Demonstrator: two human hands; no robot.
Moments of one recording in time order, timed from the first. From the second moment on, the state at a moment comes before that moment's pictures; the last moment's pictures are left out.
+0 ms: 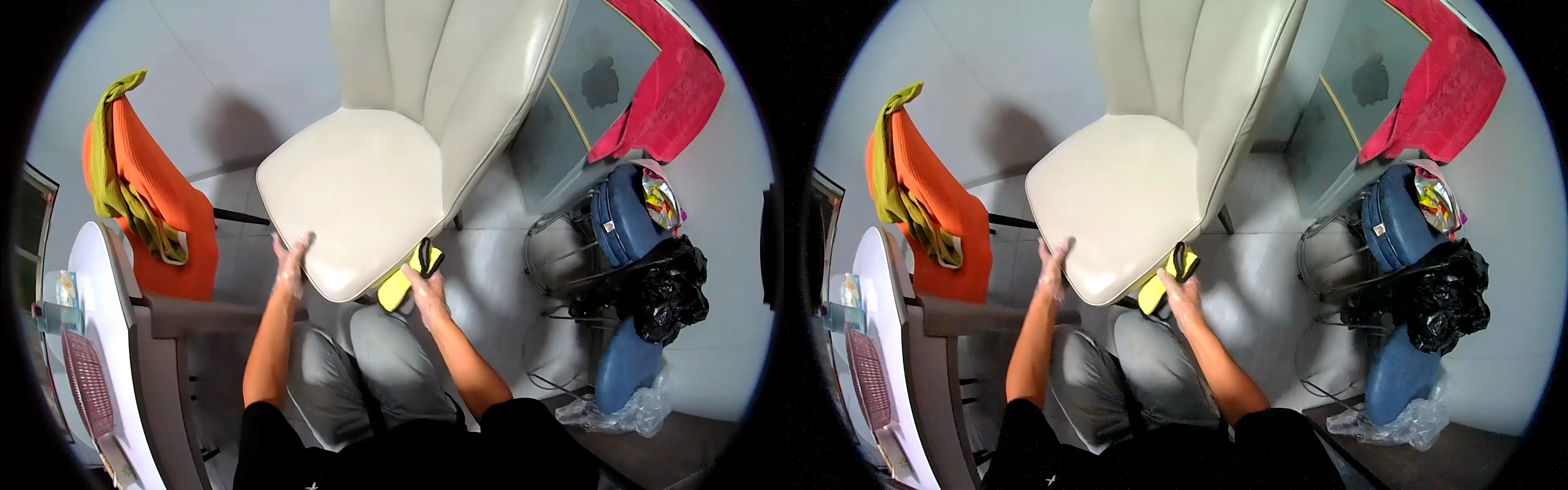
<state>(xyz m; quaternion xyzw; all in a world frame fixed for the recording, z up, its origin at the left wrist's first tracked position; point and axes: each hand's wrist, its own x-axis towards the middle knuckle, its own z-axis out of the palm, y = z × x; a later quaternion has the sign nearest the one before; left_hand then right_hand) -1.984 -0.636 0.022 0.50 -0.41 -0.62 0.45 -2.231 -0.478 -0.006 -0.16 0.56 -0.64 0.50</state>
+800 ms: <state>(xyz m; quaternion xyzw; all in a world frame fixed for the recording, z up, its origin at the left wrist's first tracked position) -2.025 -0.682 0.203 0.37 -0.72 -0.44 0.39 -2.321 -0.536 0.248 -0.37 0.35 -0.85 0.13</state>
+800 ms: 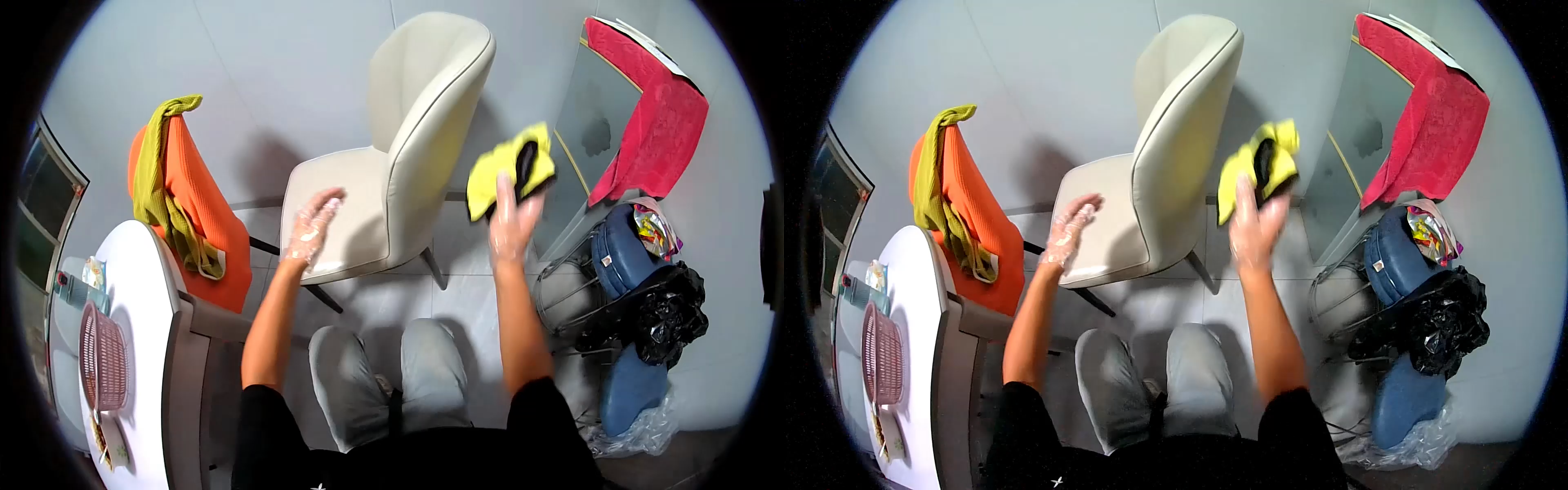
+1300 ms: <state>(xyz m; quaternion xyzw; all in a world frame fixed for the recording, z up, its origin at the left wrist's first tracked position) -2.068 -0.635 0.178 0.21 -0.54 -0.72 0.37 -2.236 -0.592 0.065 -0.71 0.53 -0.41 -0.21</state>
